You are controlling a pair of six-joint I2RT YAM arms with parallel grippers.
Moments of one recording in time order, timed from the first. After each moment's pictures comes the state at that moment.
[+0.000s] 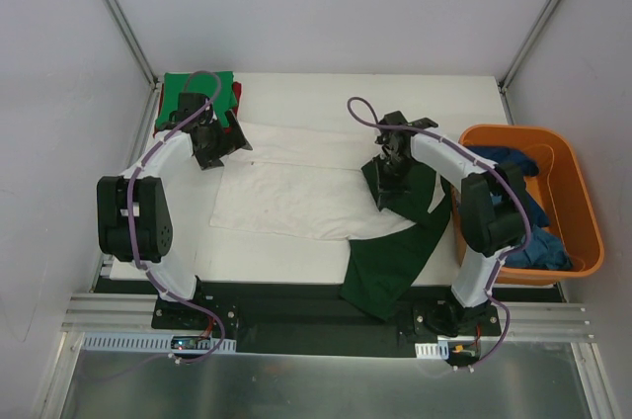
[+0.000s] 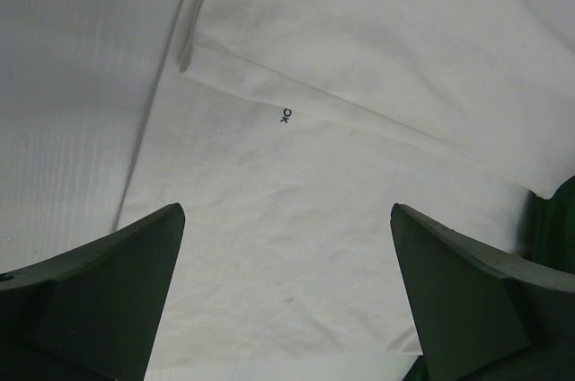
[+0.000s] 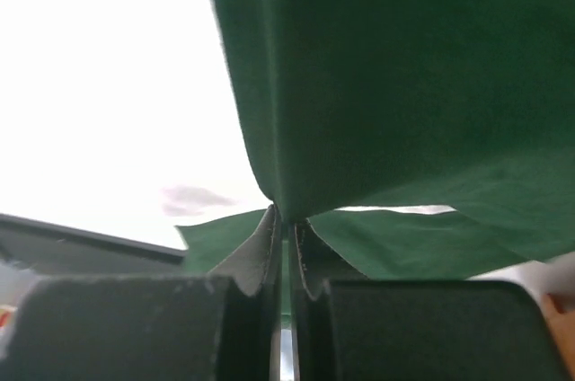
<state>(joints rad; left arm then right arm) -0.02 1.67 1.19 -0.50 0.25 -0.51 0.42 1.82 1.35 -1.02 -0.17 0.34</state>
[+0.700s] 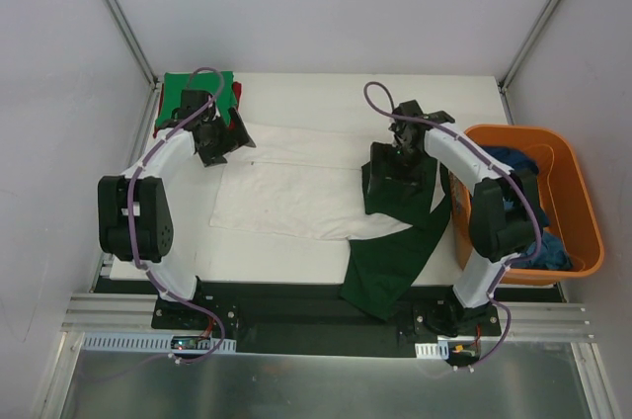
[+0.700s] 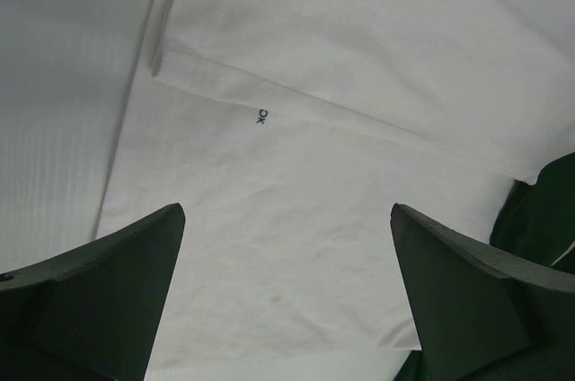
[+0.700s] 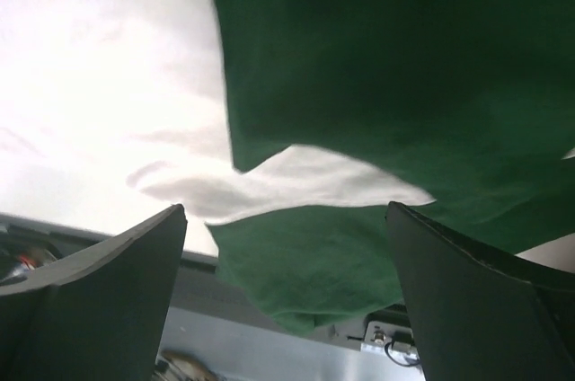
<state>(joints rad) -0.03 1.66 1.20 -0.50 0.26 -0.52 0.38 1.77 1.39 -1.03 -0.19 0.40</state>
